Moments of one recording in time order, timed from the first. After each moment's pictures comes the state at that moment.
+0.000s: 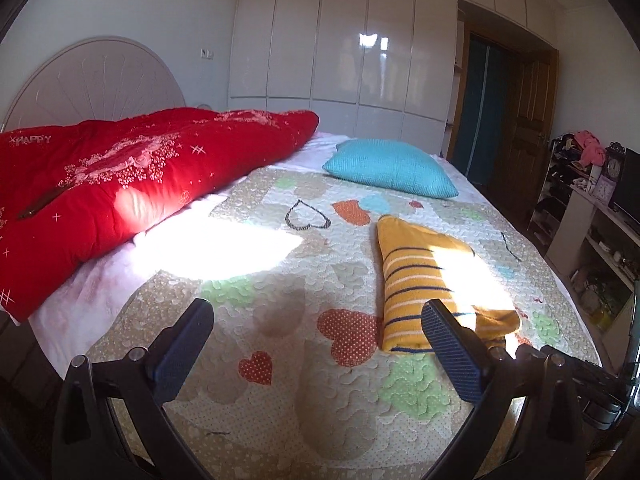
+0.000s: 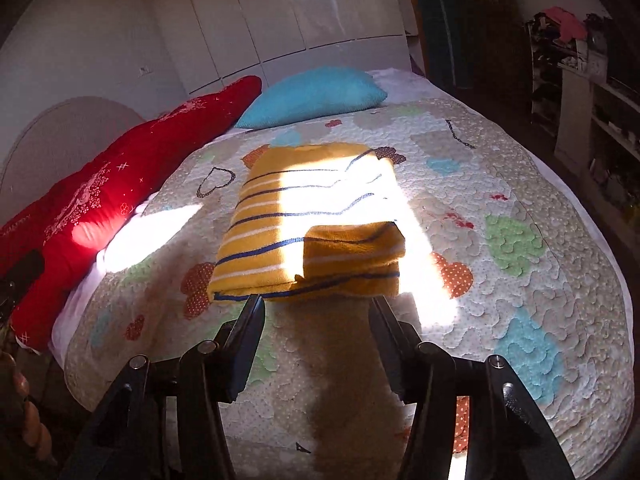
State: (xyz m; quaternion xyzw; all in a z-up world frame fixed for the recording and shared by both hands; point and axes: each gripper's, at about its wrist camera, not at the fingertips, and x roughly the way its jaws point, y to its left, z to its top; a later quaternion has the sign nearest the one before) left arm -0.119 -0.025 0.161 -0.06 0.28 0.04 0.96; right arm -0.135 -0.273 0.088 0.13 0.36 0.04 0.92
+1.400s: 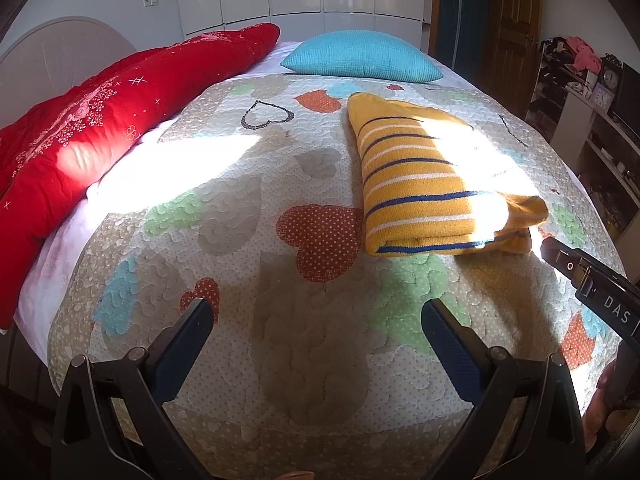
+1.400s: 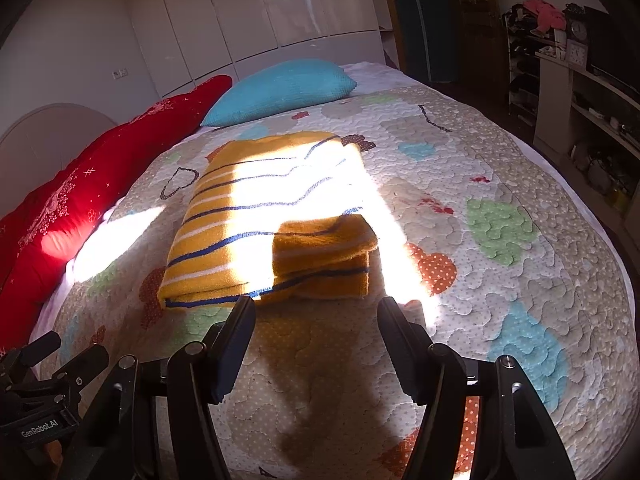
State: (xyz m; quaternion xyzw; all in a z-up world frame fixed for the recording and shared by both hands) left arm -0.075 -0.068 0.081 0.01 0.42 0.01 0.91; right arm -0.118 -0.286 0.057 0.14 0.37 -0.01 0.92
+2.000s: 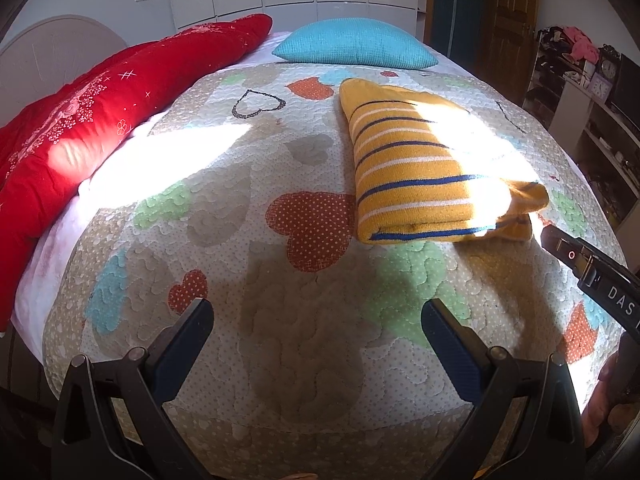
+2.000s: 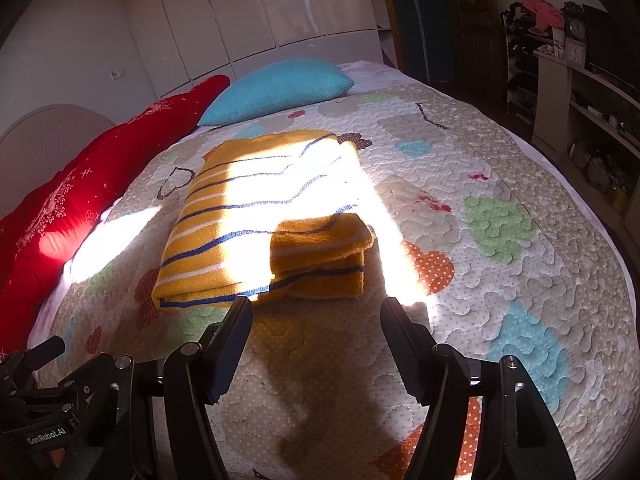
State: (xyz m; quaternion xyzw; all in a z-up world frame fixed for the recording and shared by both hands) left arm -0.071 -0.073 0.071 0.02 0.44 0.00 0.90; right arm -0.117 -0.289 0.052 0.15 0.37 -0.01 0.92
